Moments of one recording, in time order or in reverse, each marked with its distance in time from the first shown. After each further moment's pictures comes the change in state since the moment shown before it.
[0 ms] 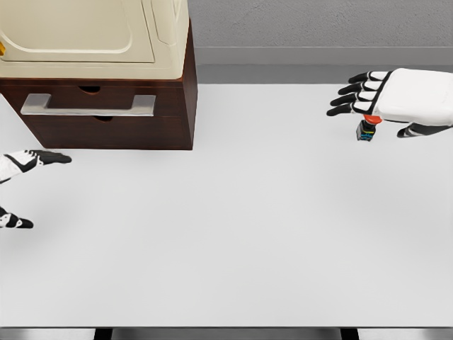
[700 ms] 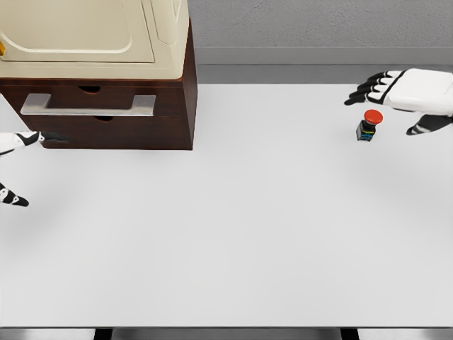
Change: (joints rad) left arm -0.288 -0.110 -0.016 -0.010 0.041 0.340 -0.344; right arm -0.020 0.090 0.045 0.255 0.057 0.000 0.000
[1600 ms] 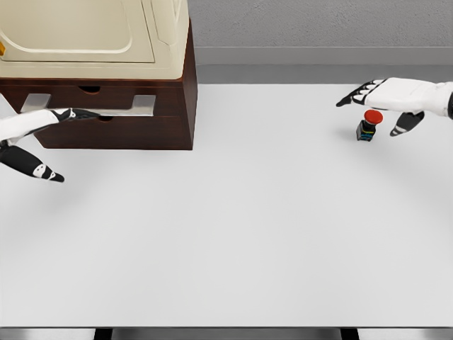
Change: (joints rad) left arm -0.272 -0.212 -0.143 0.001 -0.107 0.223 -0.049; right arm -0.103 0.226 0.093 0.361 0.179 0.000 0.000
